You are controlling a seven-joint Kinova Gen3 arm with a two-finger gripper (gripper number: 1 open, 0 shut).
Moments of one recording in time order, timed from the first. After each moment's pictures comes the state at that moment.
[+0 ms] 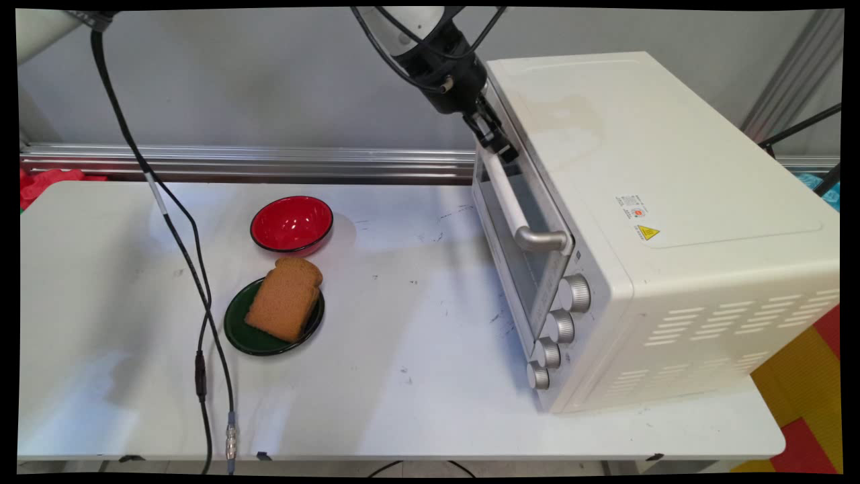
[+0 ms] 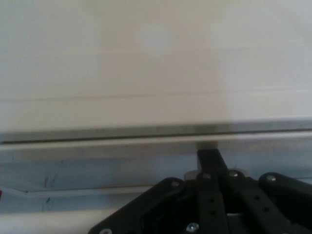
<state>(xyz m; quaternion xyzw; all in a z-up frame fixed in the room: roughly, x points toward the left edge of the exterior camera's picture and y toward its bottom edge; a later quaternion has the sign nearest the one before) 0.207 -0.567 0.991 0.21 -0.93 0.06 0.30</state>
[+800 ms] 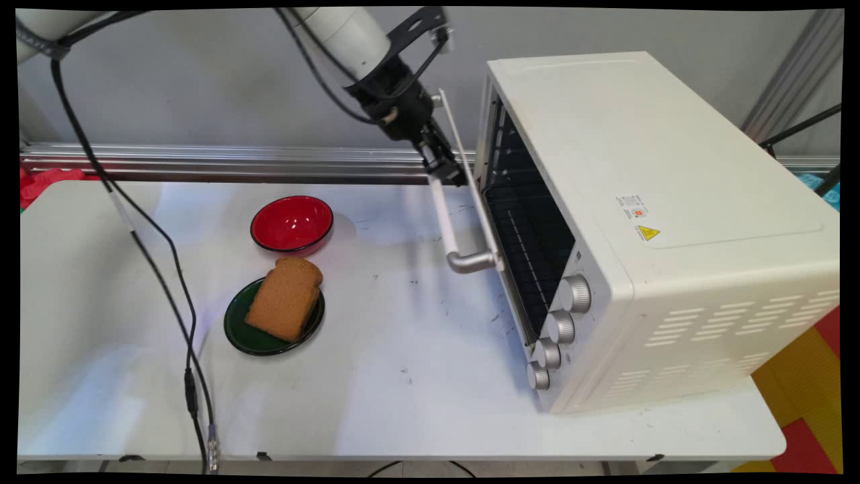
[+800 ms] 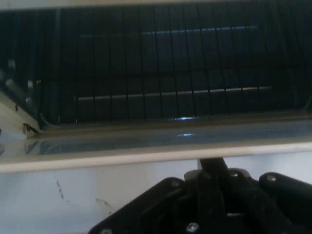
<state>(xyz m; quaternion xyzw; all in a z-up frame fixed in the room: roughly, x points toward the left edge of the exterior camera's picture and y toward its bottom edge) 0.264 -0.552 0.956 0.20 -0.93 0.05 0.29</state>
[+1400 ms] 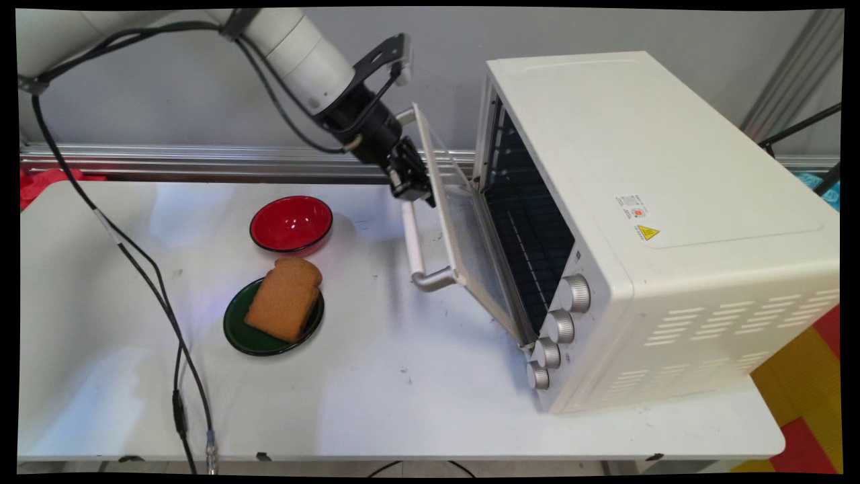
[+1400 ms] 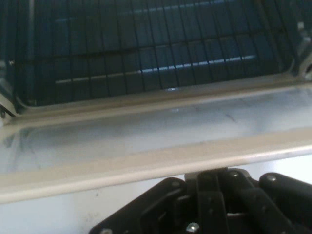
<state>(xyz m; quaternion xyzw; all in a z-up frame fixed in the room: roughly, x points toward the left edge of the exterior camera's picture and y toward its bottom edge) 0.308 -0.536 0.920 0.16 -0.94 0.04 0.30</state>
